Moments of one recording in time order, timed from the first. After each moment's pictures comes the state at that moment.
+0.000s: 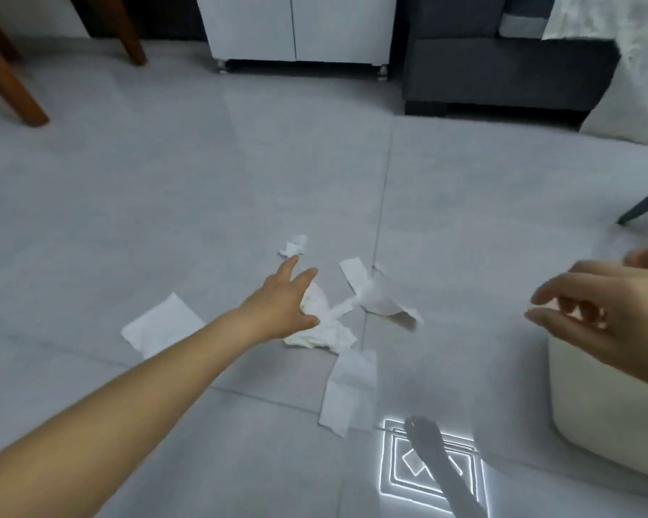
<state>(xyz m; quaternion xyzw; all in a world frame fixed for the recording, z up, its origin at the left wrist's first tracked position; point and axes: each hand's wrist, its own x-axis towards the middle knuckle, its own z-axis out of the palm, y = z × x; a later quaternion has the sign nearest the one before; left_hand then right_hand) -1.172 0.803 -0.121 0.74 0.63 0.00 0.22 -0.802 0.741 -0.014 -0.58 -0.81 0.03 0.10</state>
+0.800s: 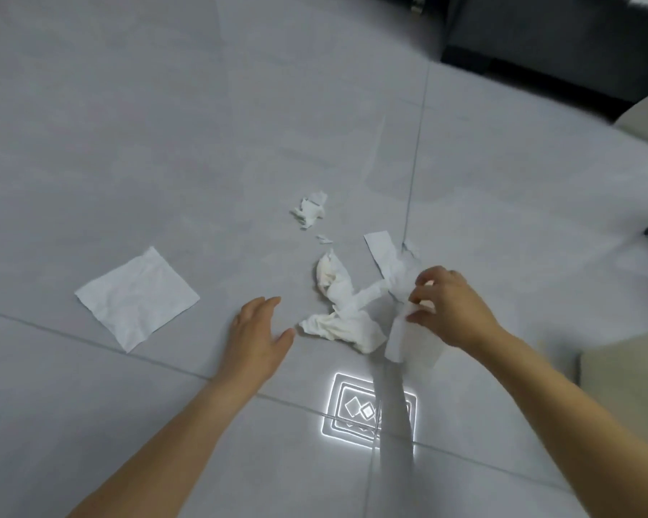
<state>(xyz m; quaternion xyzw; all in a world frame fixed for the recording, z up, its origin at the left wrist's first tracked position) -1.231 0.777 -0.272 0.58 0.72 0.23 0.31 -0.953 0.853 -0.190 -0.59 -0.79 0.14 -0.04</state>
